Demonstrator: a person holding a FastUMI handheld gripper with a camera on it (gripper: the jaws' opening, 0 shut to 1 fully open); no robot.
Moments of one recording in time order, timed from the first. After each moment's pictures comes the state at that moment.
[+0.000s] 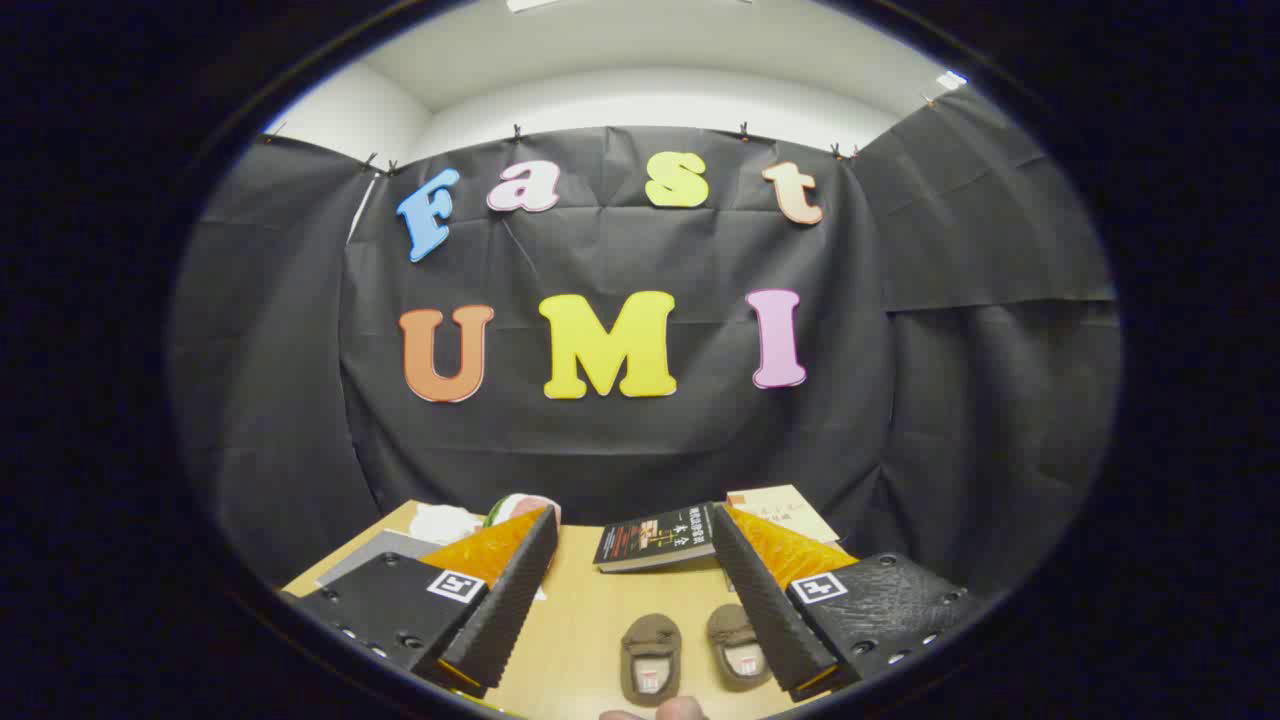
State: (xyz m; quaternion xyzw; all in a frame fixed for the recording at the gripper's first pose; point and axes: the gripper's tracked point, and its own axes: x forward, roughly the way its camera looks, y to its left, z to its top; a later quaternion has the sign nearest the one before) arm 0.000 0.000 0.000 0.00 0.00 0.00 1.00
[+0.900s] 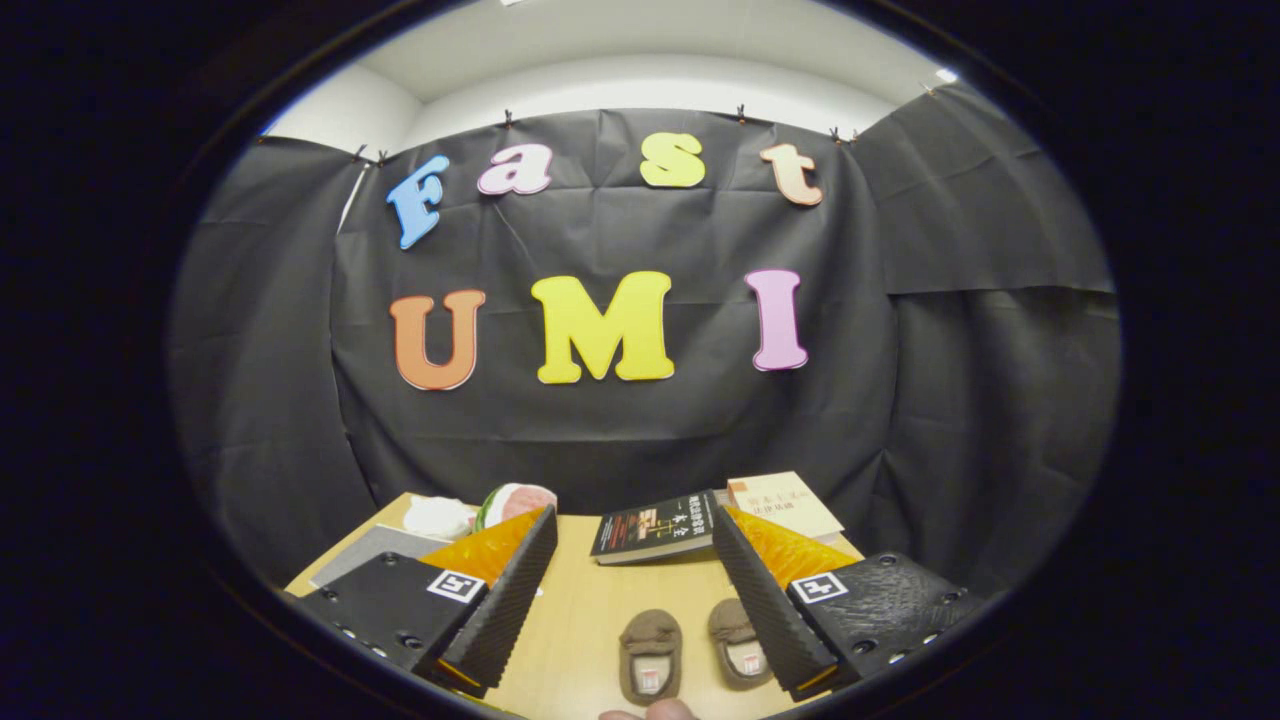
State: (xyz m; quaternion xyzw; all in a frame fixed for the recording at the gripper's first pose) arm 0.025 -0.003 -0.012 0.00 0.03 0.00 1.00
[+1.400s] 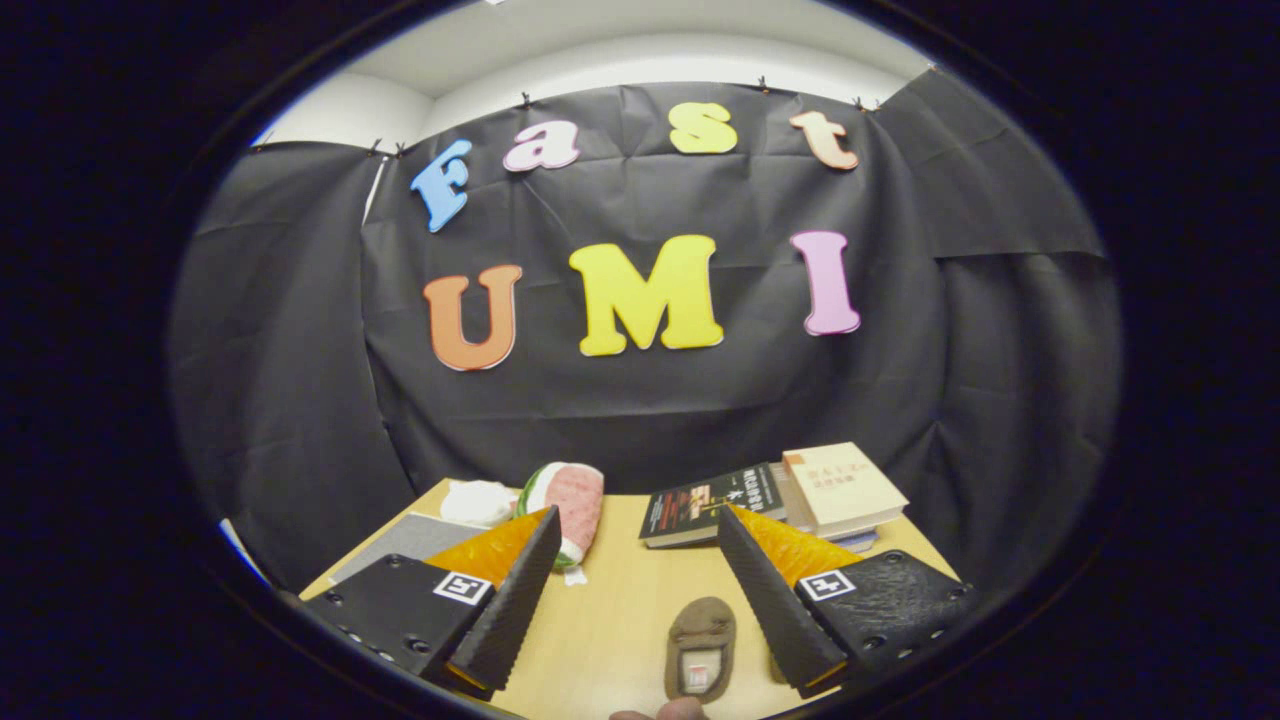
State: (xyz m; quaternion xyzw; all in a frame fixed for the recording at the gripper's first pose) arm 0.061 0.058 -0.065 0.01 0.07 0.08 0.99
